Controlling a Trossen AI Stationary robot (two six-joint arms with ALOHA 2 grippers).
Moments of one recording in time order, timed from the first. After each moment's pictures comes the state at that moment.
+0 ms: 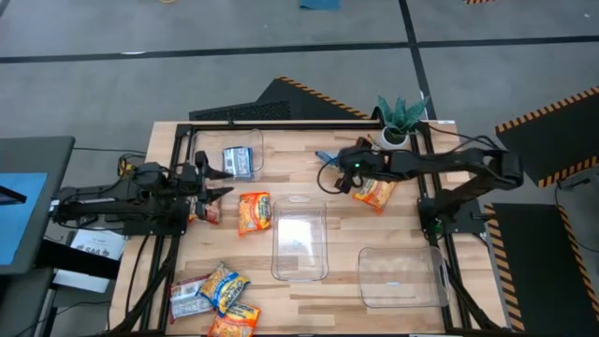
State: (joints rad) left arm 0.10 0.29 0.33 0.04 -0.07 -0.02; right arm -0.27 1.39 0.77 -0.12 0.36 -0.01
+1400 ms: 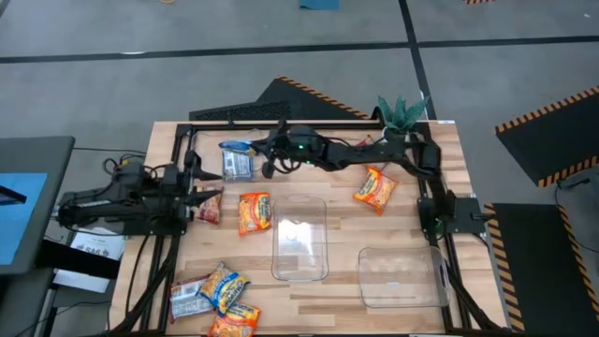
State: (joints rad) left arm 0.10 0.14 0.33 0.05 0.05 0.01; right arm -0.24 2.08 1.56 0.45 0.02 -0.03
